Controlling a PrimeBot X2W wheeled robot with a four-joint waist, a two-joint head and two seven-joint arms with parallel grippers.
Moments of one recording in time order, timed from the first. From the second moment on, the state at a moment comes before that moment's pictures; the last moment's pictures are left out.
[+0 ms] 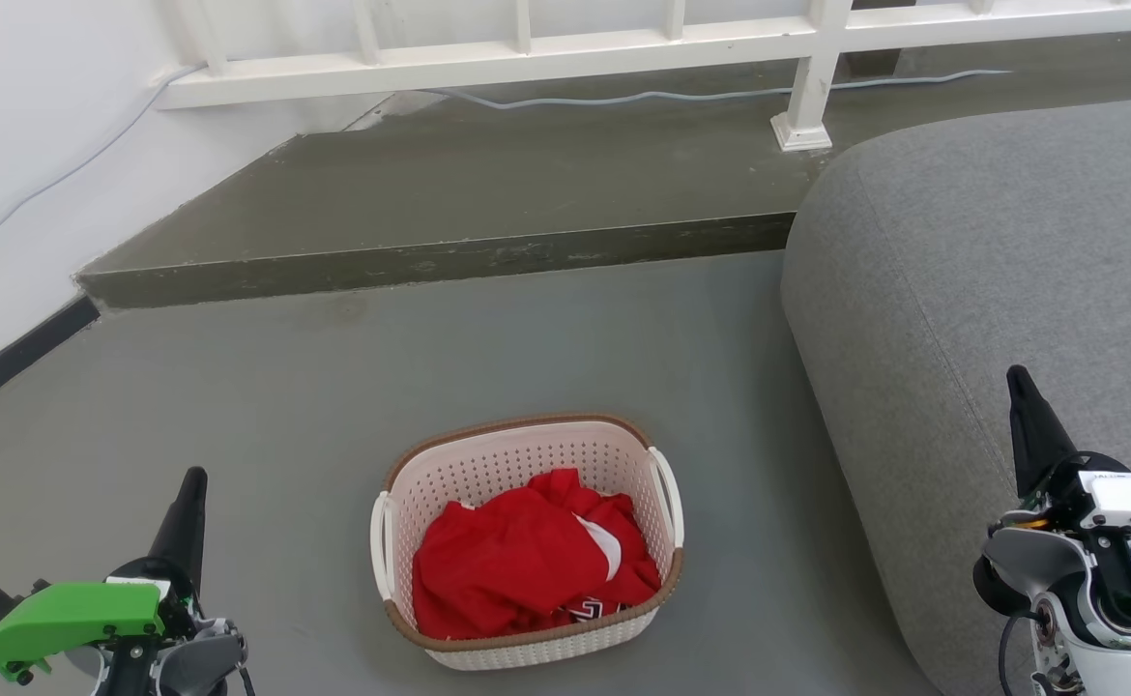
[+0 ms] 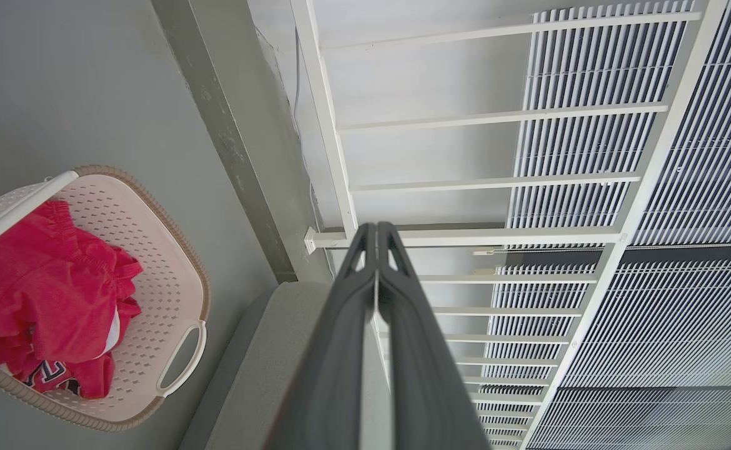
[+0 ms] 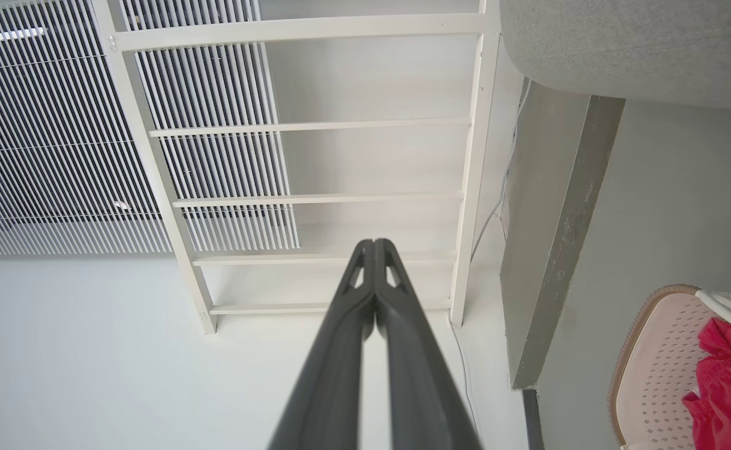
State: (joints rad) left arm -0.06 0.04 0.09 0.28 -1.60 -0.12 0.11; right arm -0.09 -0.06 -0.12 0.28 1.61 0.11 0.09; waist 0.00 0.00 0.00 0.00
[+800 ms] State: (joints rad) left arm -0.06 0.04 0.09 0.28 -1.60 -0.12 0.11; right arm -0.09 -0.05 -0.12 0.28 1.61 0.11 0.09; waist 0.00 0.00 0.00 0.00
